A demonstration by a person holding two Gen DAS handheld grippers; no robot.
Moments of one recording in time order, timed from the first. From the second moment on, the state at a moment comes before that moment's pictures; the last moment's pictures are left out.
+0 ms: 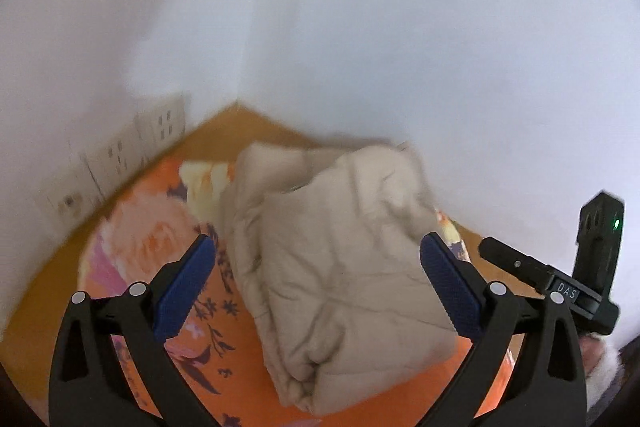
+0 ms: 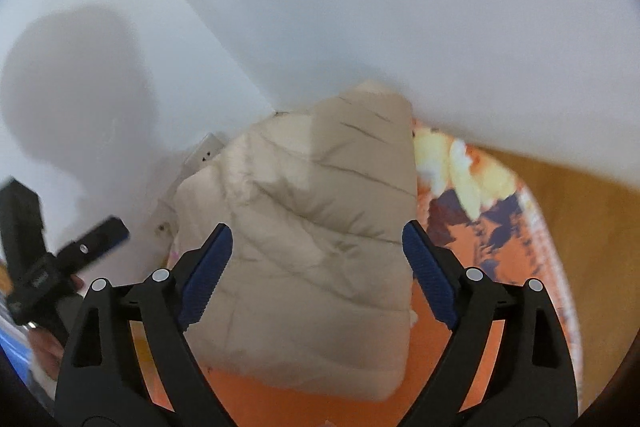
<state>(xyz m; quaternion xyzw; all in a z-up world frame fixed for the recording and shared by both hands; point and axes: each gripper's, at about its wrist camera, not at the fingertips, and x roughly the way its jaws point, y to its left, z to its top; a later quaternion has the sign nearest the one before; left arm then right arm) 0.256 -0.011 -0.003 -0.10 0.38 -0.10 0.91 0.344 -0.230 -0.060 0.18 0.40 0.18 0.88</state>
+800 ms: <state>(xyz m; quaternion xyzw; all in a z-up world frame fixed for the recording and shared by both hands) 0.121 -0.025 -0.015 -0.05 0.38 -0.07 0.92 0.184 -0.216 -0.051 0.11 0.34 0.11 0.93</state>
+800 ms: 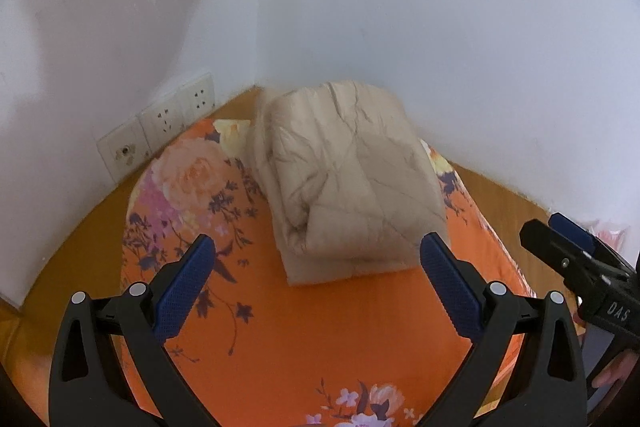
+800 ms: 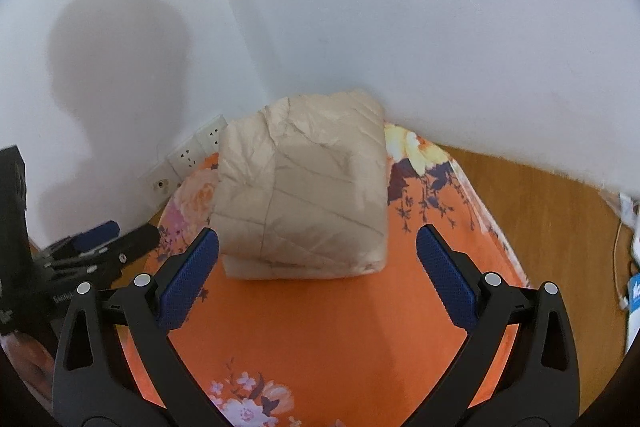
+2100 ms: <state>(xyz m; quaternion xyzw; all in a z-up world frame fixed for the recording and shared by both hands) 0.125 -0.010 -0.016 -0.04 0.38 -0.06 0.92 0.190 -0.197 -0.060 0.11 0.37 0.14 0.91</state>
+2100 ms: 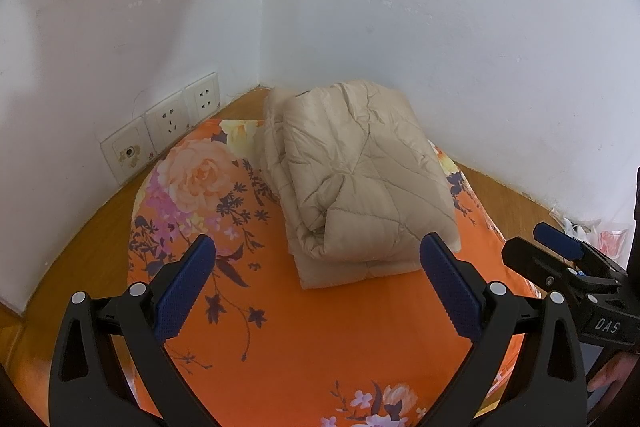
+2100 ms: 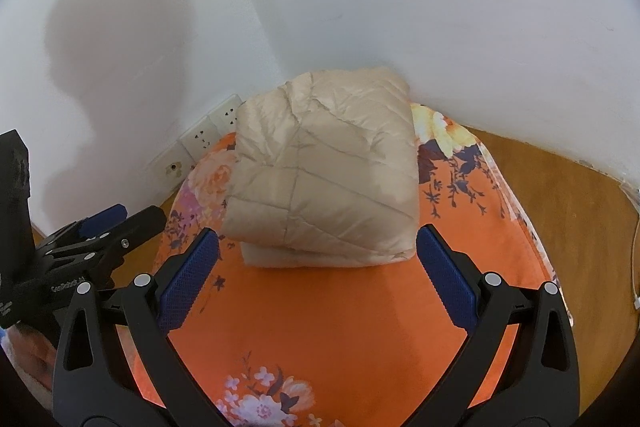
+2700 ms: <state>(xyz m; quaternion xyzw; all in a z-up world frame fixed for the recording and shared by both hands) 0.126 -0.010 -0.018 -0.04 0.38 -0.06 0.92 0.191 -0.195 -0.061 0.11 0.37 0.14 0.91</state>
